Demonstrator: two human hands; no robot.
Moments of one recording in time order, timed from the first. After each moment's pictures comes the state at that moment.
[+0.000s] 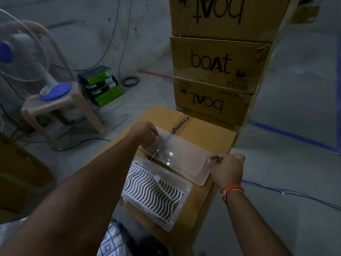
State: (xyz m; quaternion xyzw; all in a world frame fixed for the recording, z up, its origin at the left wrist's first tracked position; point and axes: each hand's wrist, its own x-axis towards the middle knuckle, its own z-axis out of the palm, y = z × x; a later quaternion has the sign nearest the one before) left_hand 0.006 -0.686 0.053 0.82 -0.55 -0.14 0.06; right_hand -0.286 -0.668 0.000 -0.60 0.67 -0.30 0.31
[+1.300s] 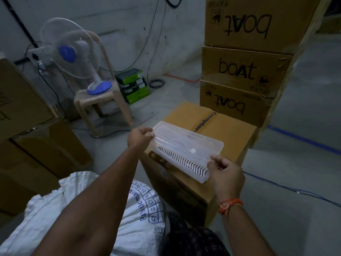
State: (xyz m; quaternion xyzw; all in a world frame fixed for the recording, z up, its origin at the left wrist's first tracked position) left_hand 0.049 -0.486 0.065 0.83 -0.28 -0.17 0.46; right_hand -0.256 -0.482 0.075 -0.47 0.53 -0.47 0.53
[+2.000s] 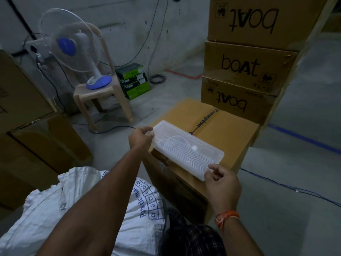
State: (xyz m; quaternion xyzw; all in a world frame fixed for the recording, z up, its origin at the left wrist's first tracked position) left_hand 0.043 -0.482 0.050 0.83 -0.24 -0.15 0.48; right_hand -0.246 -0.462 0.053 -0.37 0.51 -0.48 0.61
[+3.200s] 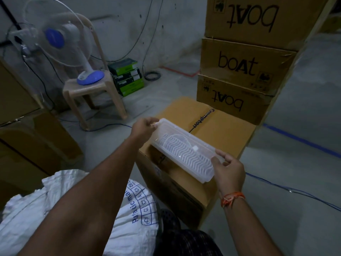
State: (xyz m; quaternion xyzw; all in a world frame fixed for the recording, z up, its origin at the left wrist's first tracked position) left_hand 0.048 -0.524 0.069 0.81 -0.36 -0.22 0.41; right_hand -0.251 -0.528 0.041 -0.52 0.61 -0.41 0.43
